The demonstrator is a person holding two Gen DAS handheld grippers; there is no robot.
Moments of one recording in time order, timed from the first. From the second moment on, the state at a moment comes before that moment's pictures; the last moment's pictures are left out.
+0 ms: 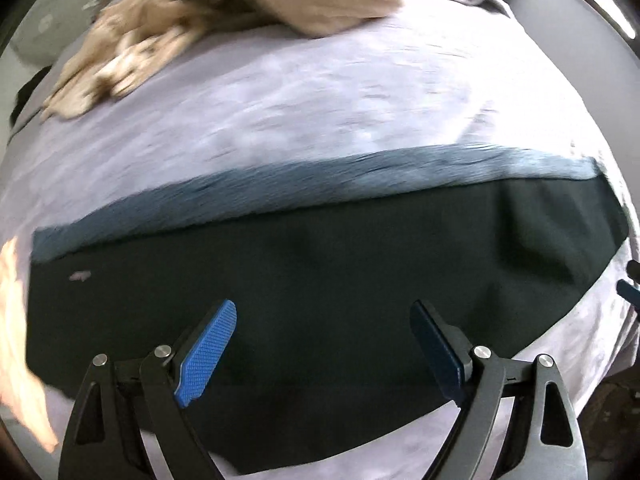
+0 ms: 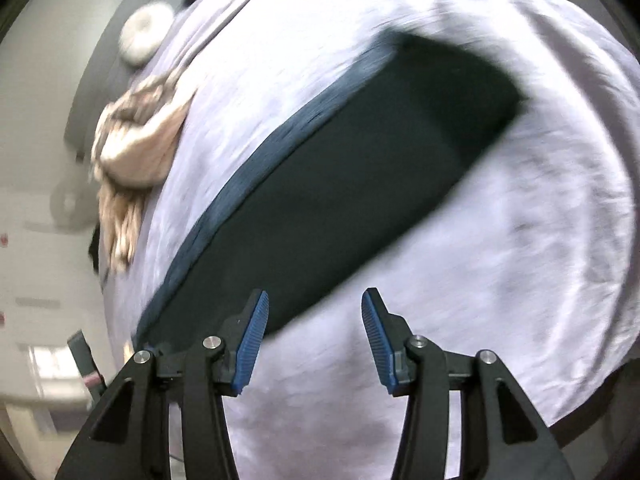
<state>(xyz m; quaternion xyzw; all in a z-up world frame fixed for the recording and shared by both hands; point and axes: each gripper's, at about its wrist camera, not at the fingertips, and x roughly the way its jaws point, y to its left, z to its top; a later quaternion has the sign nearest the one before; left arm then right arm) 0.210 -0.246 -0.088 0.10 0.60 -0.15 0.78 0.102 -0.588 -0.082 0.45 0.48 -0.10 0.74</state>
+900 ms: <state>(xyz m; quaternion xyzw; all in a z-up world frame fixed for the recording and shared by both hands) 0.225 -0.381 -0.087 0.12 0.57 -0.13 0.81 0.076 -0.716 -0.128 0.56 0.41 -0.08 0.71</state>
